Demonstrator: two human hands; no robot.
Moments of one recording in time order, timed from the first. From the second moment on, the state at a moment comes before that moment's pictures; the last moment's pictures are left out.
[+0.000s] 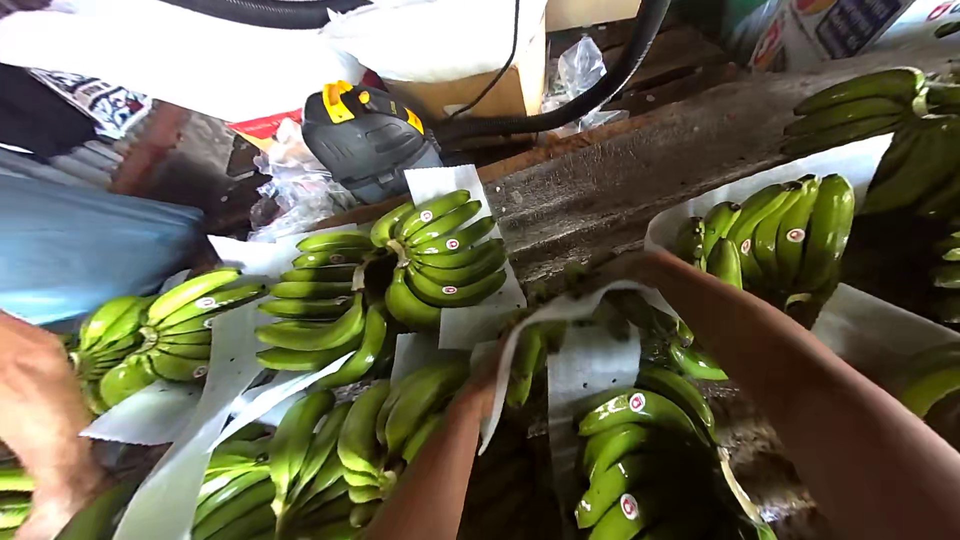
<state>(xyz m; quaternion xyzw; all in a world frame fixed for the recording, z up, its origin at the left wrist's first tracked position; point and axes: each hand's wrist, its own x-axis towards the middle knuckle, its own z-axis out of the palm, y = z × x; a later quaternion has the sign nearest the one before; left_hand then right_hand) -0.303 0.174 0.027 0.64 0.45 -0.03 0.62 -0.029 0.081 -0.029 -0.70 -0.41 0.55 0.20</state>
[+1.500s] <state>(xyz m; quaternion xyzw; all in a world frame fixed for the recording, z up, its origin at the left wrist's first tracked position) -0.159 0.154 -0.056 0.97 0.09 0.10 0.19 0.023 0.068 0.036 -0.87 -0.25 0.35 0.24</state>
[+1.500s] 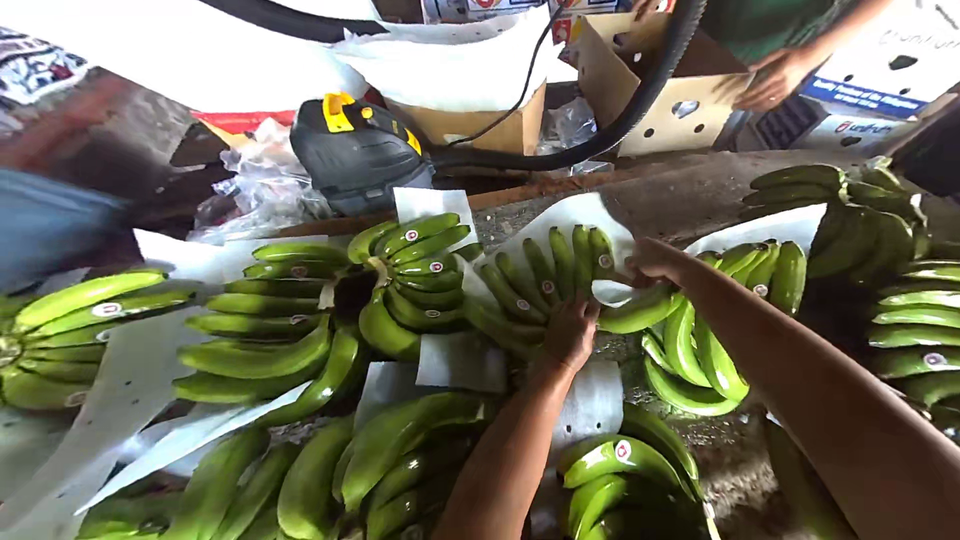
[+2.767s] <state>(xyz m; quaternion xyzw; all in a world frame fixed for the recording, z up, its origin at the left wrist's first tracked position) -0.142 0.275 0.046 0.89 0.40 0.12 0.17 -0.065 0.085 -0.002 -0.80 -0.38 0.32 0.34</state>
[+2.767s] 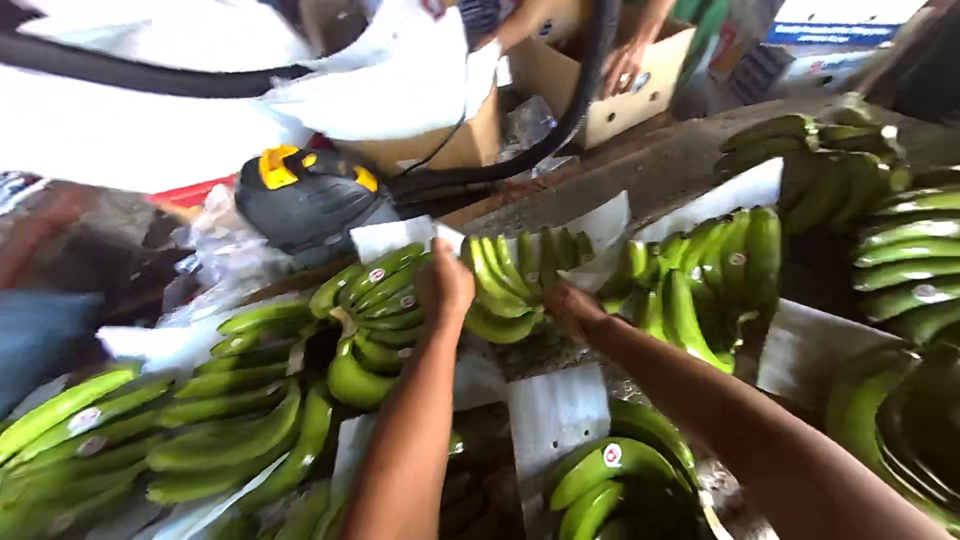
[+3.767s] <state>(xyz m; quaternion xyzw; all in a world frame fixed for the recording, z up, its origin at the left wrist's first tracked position) -0.019 0.256 0.019 0.87 0.38 0.08 0.31 0.138 -0.050 0.002 -0.89 -0.34 0.11 0.28</state>
